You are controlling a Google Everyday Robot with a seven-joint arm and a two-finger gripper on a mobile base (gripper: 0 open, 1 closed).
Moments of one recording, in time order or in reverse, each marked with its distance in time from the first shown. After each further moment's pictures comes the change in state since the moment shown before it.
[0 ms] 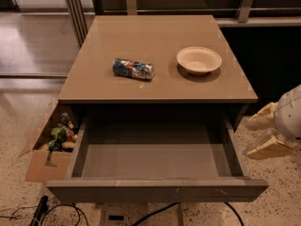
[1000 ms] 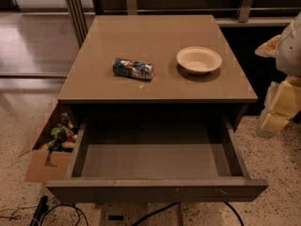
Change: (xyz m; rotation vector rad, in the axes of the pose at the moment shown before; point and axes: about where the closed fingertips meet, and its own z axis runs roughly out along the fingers) arm -0.058 -0.047 -0.078 0.061 0.121 -0.078
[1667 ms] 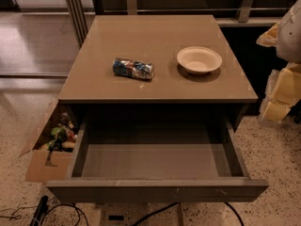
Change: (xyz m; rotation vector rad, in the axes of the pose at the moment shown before) arm -0.003 -0.012 -0.014 0.017 0.032 0.001
